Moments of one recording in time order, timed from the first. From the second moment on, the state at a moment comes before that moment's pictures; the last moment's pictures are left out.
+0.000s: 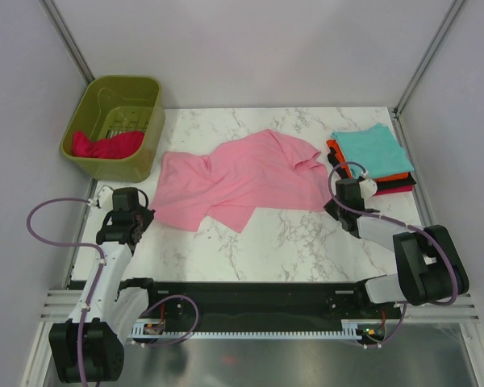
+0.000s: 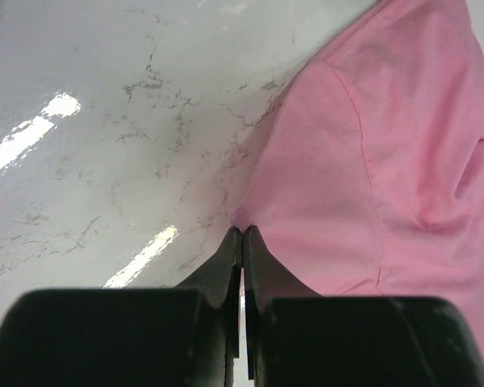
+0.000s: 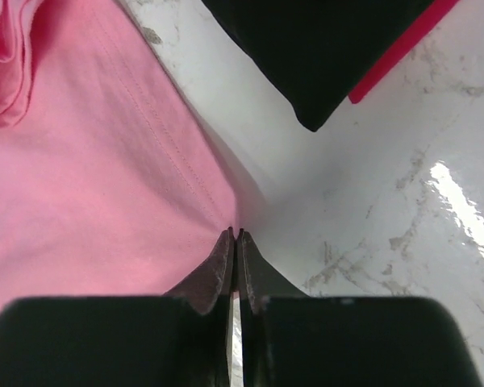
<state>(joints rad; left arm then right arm) 0.04 0.84 0.54 -0.48 -0.25 -0.90 0.21 1.39 0.49 0.12 0.27 0.89</state>
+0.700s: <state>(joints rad) 0.04 0.86 0.54 -0.48 -0.25 -0.90 0.30 1.25 0.48 0.06 0.22 0.84</state>
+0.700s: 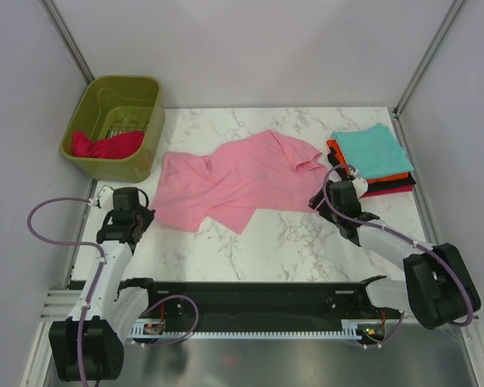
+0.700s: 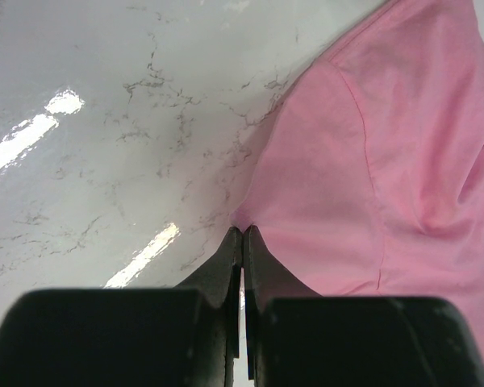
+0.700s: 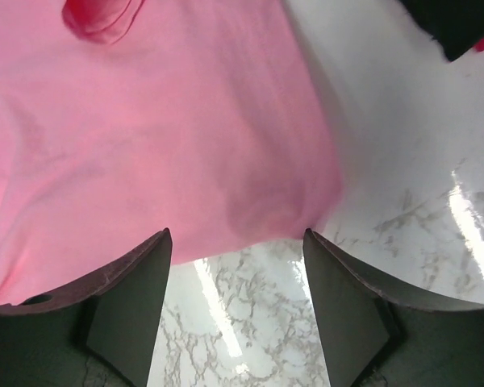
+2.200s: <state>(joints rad) 0.04 0.86 0.54 -0.48 -0.25 -0.90 0.26 1.42 0.51 0.13 0.38 0.89</state>
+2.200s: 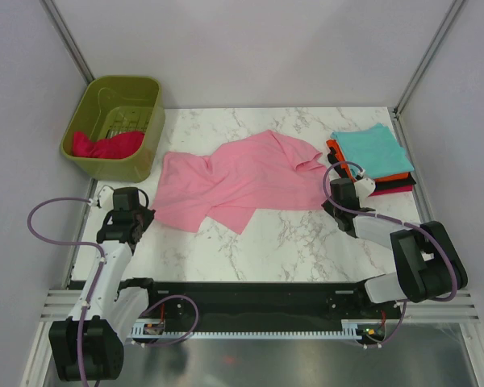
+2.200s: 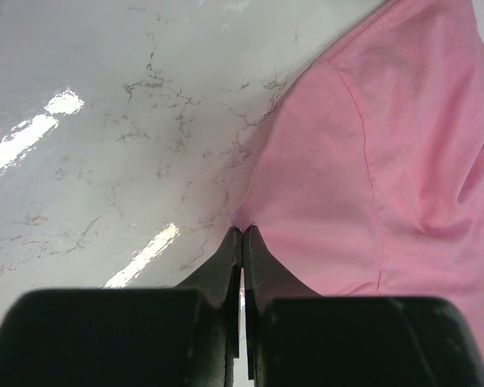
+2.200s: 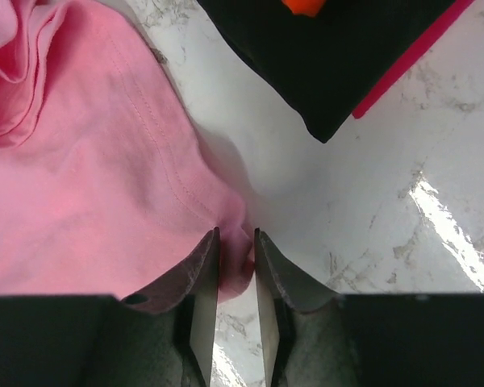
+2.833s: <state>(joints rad) 0.04 0.88 0.58 -0.48 -0.16 -0.91 0.25 1.24 0.64 -0.07 0.44 0.78</state>
